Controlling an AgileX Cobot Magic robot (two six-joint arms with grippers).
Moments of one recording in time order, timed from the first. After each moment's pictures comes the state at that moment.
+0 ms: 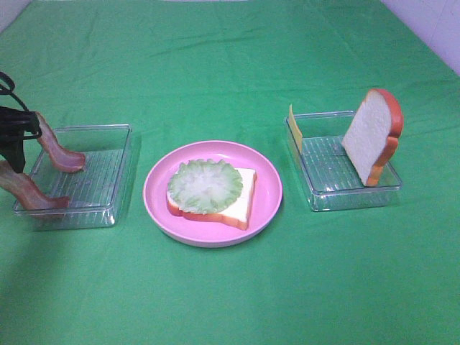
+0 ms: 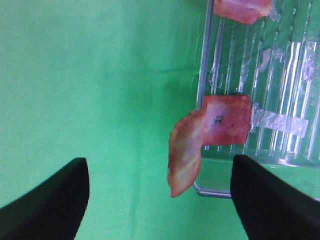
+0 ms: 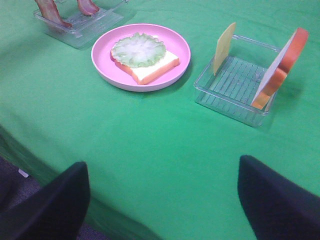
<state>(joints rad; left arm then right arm) -0.08 1.79 -1.18 0.08 0.87 -0.28 0.56 -0.01 -0.51 0.08 1.08 -0.12</state>
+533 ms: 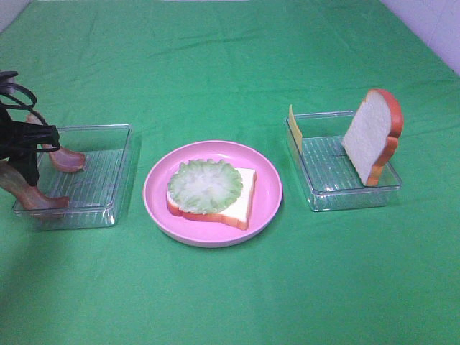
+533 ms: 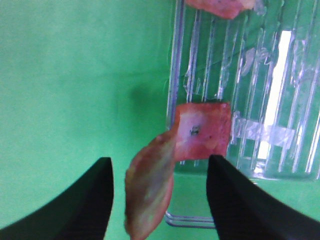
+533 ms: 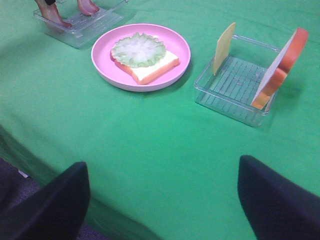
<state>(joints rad) -0.08 1.87 -1.18 -0.01 0.81 -0.25 0.56 -0.01 -0.51 0.08 1.08 -0.12</state>
